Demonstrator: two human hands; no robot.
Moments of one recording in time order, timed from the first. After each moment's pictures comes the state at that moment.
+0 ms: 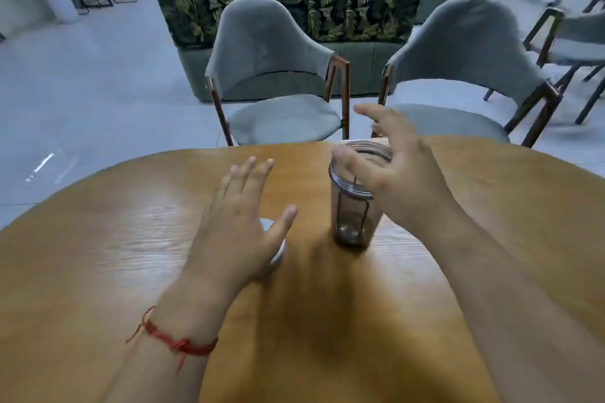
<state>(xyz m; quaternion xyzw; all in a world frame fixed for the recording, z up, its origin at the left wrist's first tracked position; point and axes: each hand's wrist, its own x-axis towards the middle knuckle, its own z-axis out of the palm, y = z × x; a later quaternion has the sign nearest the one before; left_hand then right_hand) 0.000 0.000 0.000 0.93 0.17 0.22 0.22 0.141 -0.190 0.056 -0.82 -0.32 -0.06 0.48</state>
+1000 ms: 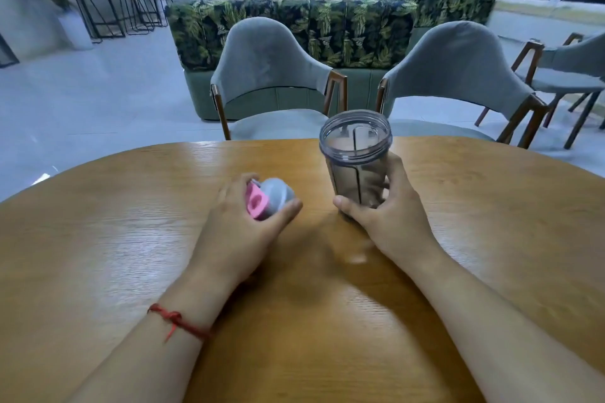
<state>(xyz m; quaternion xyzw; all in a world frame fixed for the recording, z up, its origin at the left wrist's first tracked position) -0.028 -0.013 -0.055 0.86 0.24 0.26 0.37 0.117 -0.214 -0.061 -0.77 -0.29 -0.06 0.56</state>
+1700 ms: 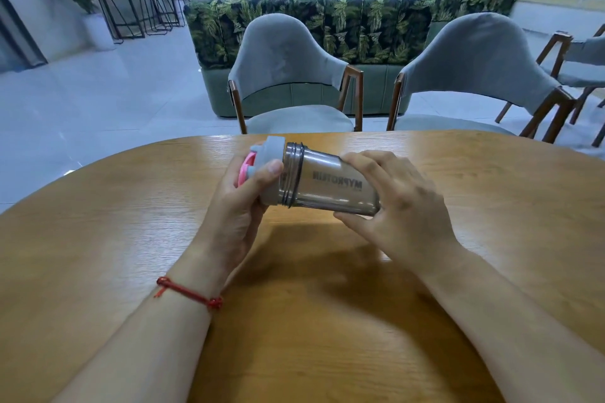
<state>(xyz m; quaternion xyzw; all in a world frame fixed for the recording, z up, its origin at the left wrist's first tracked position) -0.031 0.009 -0.043 0.62 0.05 0.23 0.75 0.092 -0.216 -0.050 -0.81 -0.45 -0.30 0.25</state>
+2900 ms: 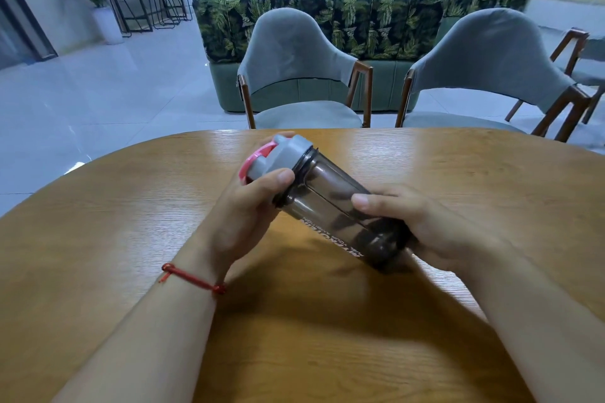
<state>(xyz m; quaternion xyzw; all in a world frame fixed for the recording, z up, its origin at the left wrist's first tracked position) -0.044 0.016 -0.036 0.60 -0.01 0.17 0.78 0.085 -0.221 -0.026 -0.65 -0.34 0.39 0.55</state>
